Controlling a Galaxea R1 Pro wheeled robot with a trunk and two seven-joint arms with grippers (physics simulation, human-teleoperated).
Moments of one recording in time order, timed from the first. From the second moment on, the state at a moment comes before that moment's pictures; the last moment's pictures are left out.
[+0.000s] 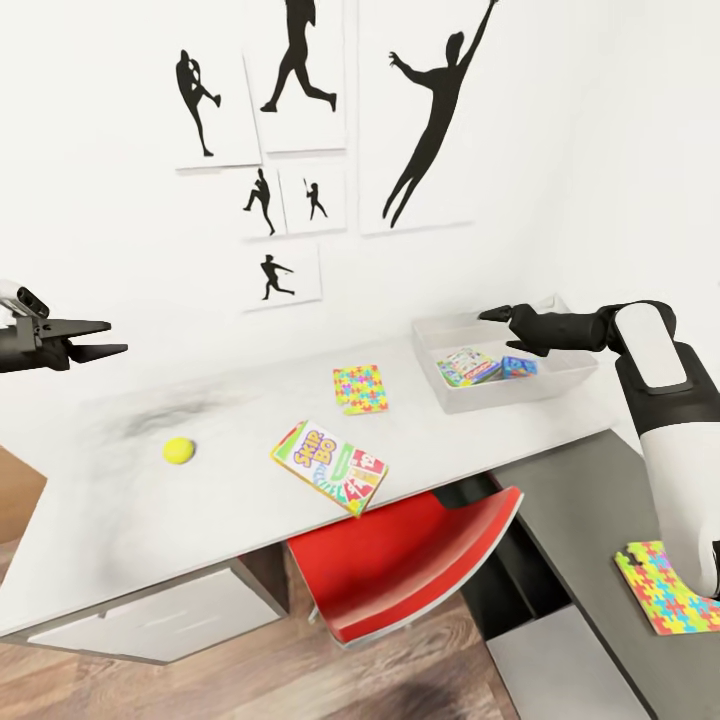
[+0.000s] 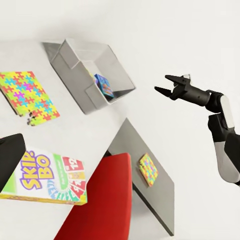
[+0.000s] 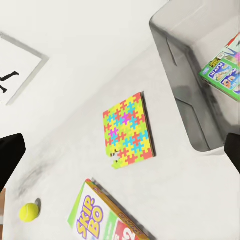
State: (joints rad) left arm -1.23 0.75 -0.09 -0.76 0.36 1.03 -1.56; right arm -1.24 -0.32 0.07 -0.99 -1.15 1.05 -0.17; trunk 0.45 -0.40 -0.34
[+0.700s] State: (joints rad) left arm -1.21 0.75 -0.09 -0.75 0.36 1.02 -1.56; right arm -1.16 -0.33 0.06 -1.10 -1.15 1.05 -0.17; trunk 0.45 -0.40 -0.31
